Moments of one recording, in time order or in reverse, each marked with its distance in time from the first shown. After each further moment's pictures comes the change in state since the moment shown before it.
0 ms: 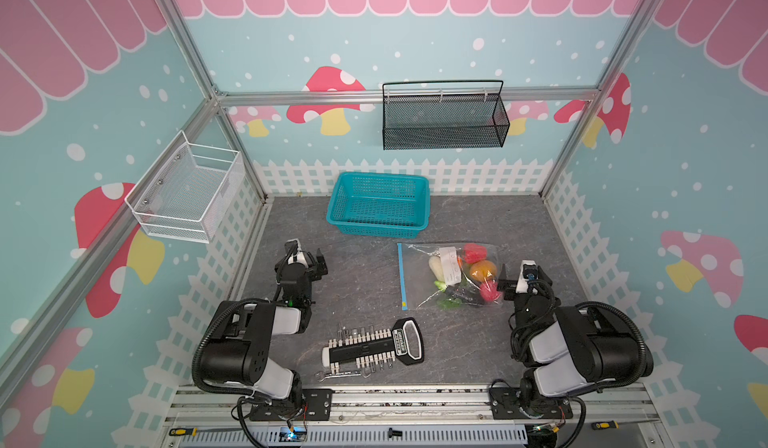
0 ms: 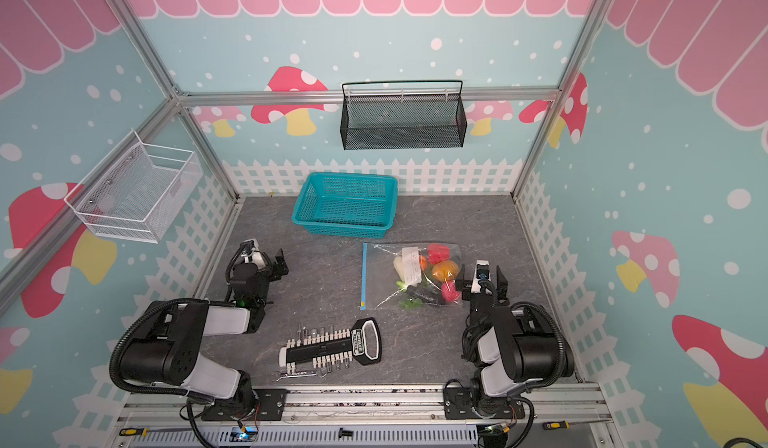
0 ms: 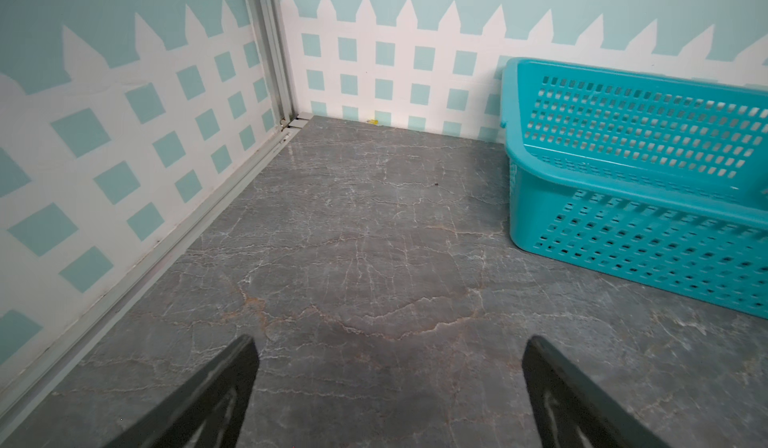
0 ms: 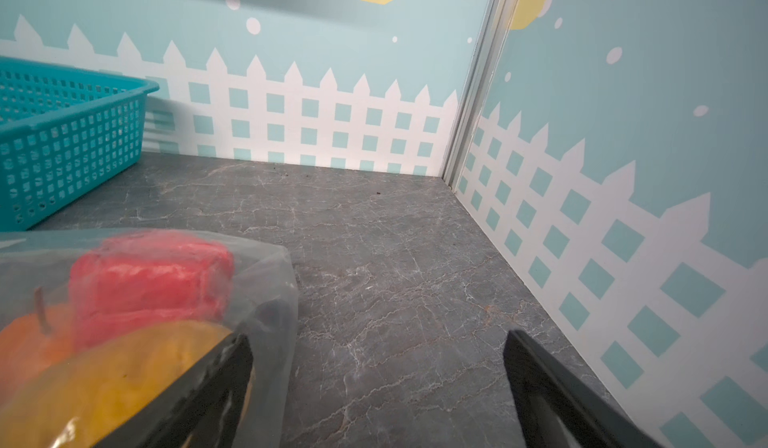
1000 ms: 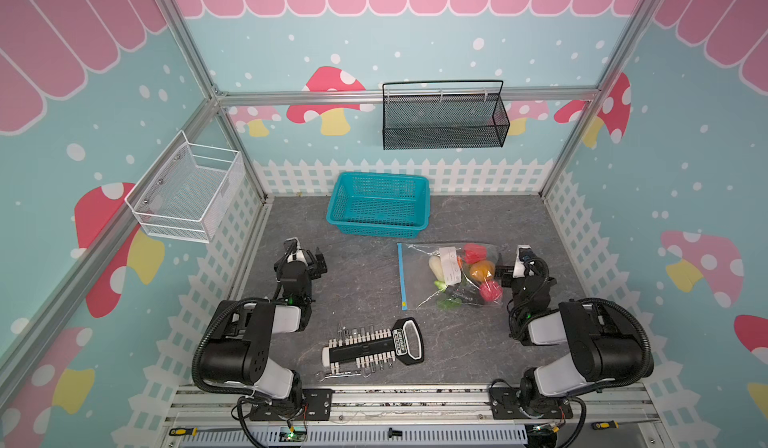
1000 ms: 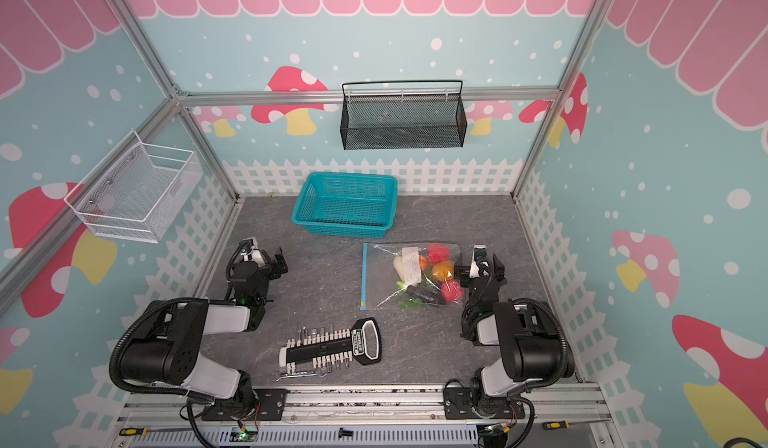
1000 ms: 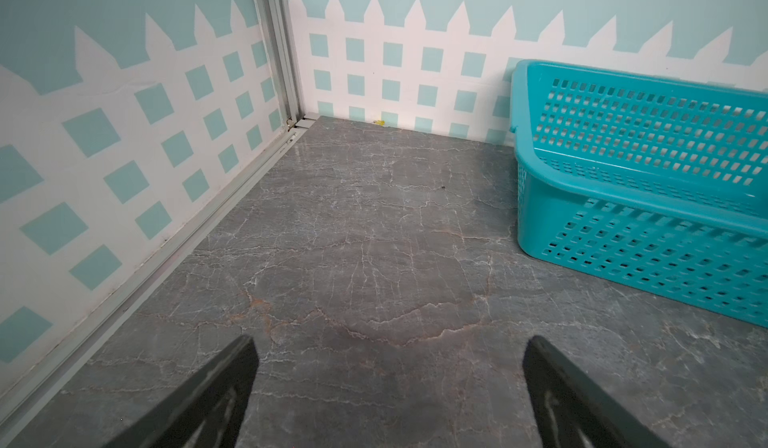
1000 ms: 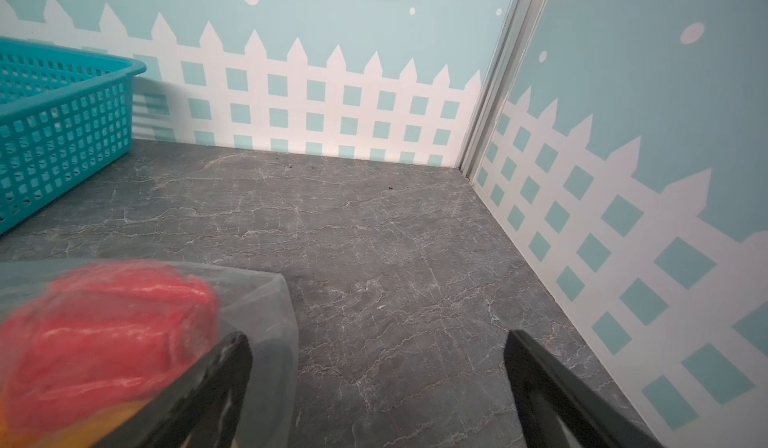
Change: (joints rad) left arm 0.000 0.001 0.018 -0.024 -0.010 -0.003; right arm -0.024 0.000 0.173 -0.268 -0.060 0.007
